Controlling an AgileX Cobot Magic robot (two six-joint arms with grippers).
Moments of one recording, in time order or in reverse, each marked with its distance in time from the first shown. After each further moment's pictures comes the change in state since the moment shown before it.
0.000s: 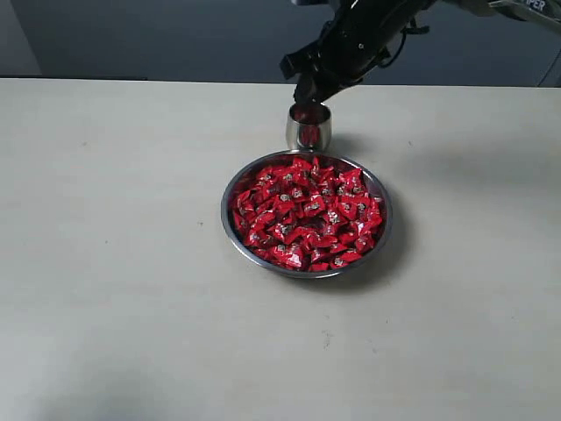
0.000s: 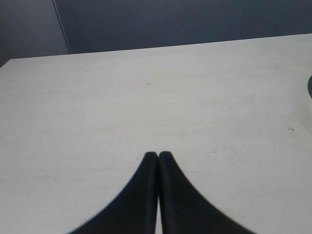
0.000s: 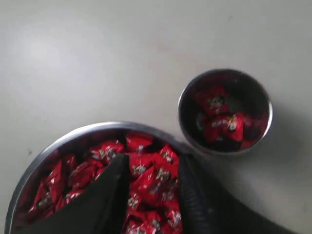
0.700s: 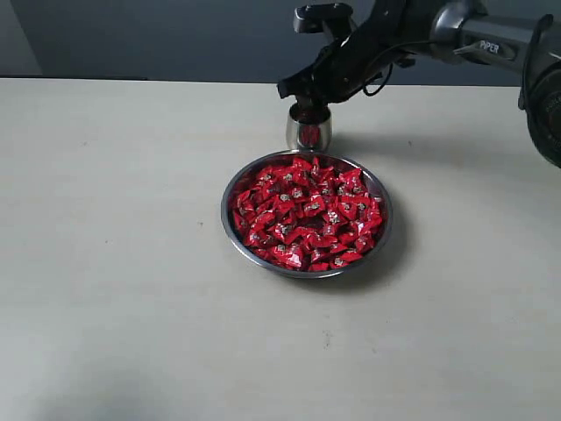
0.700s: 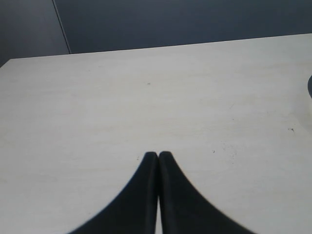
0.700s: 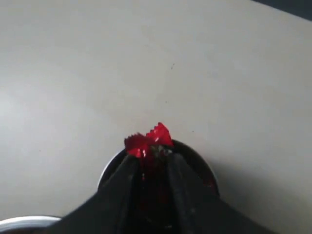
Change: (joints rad) left arm 0.000 0.000 0.000 0.000 0.000 0.000; right arm 0.000 0.124 0.028 -0.002 -0.370 -0.009
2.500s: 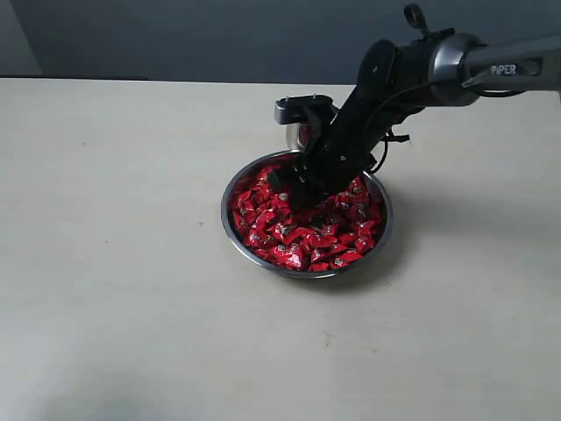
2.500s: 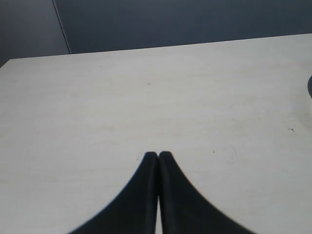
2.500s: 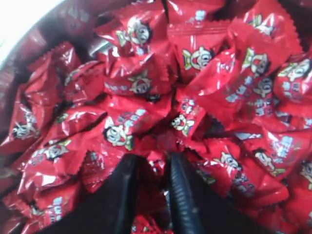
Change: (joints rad) left arm 0.000 0.000 0.000 0.000 0.000 0.000; right arm 0.099 -0.188 0.470 0.075 0.115 -0.049
